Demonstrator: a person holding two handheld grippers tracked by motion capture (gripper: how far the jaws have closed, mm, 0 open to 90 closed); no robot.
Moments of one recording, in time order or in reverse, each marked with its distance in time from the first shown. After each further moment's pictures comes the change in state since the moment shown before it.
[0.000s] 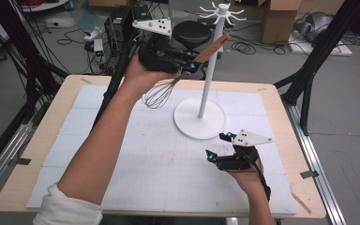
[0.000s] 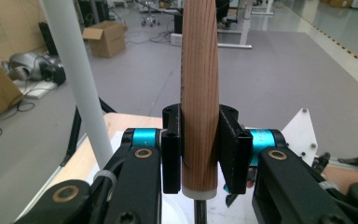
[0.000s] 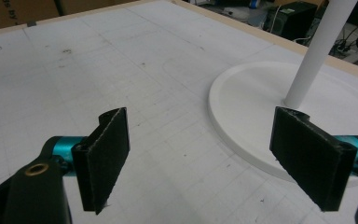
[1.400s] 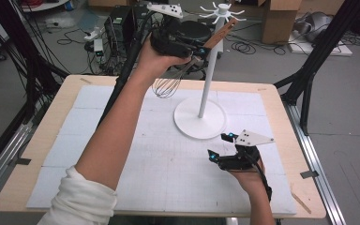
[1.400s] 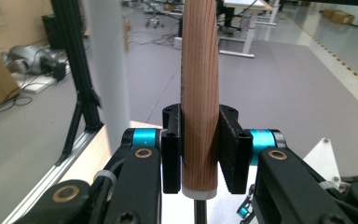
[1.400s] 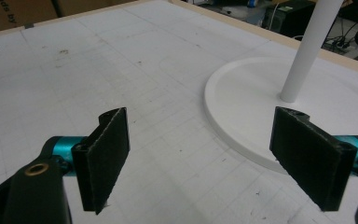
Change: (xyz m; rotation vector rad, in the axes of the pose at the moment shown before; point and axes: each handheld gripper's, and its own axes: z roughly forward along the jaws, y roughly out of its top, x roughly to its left) left arm 0.034 0.016 0.024 0.002 0.003 -0.075; right arm -0.005 -0.005 -0.001 0.000 -0.004 0.019
